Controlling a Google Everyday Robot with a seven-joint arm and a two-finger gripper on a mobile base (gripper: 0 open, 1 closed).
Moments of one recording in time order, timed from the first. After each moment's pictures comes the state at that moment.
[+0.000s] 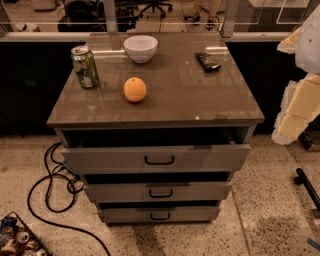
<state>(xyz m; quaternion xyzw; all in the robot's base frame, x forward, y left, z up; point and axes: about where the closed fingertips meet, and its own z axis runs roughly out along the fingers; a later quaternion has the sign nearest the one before) 0.442 -0.213 0.993 -0.59 0.79 -0.07 0.17</state>
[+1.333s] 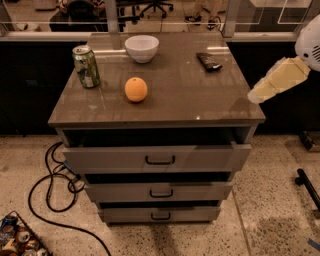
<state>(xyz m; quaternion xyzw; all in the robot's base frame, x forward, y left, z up) 0.536 -0.247 0.988 -0.40 0.85 -0.07 0.34</state>
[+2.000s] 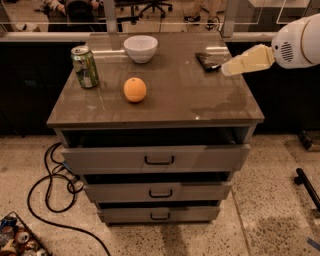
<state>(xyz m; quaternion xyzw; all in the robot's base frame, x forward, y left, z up) 0.615 -0.235 0.980 -0.26 0.84 0.03 0.48</state>
